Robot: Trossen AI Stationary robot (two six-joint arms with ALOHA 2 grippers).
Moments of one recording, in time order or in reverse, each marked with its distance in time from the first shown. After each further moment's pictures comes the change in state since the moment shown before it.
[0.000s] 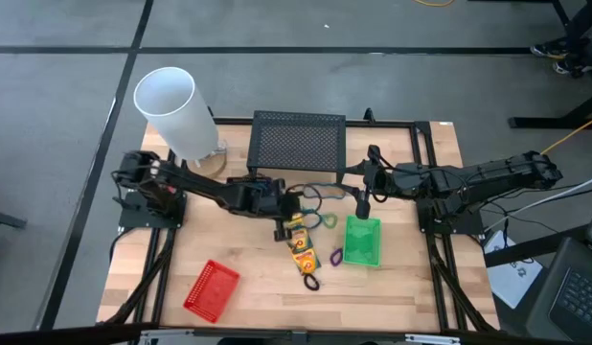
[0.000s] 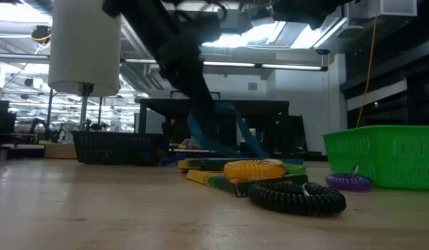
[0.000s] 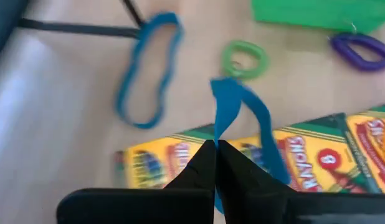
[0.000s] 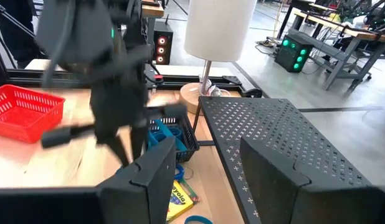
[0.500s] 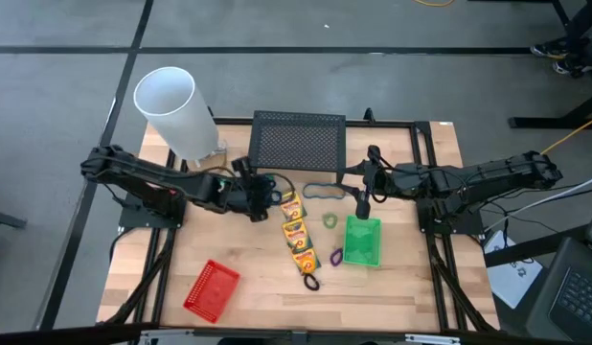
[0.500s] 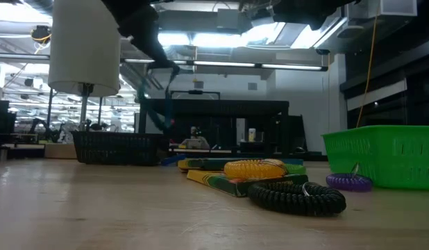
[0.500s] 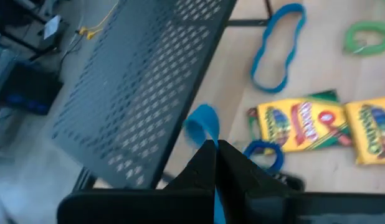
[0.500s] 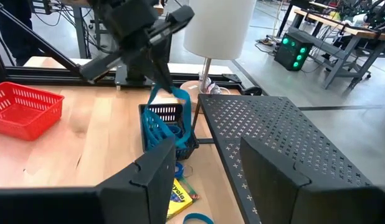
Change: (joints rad) left arm -0.055 -0.287 0.001 -0.427 -0.410 -0.066; right arm 0.000 0.000 0.000 -0.008 0.003 0.001
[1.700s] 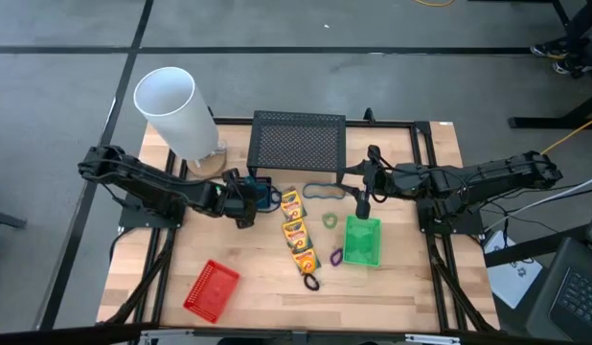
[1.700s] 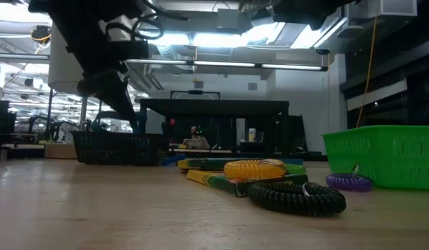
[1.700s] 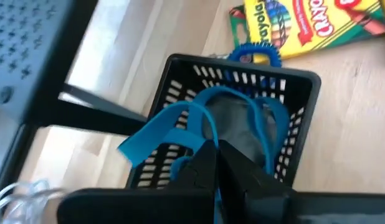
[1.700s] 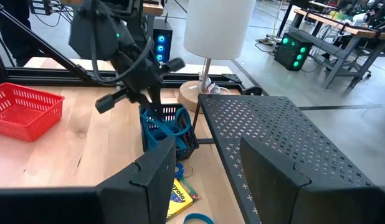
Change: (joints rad) left arm 0.023 -0.016 -0.339 0.173 0.131 -0.080; right arm 0.000 0.000 0.000 0.000 0.000 0.003
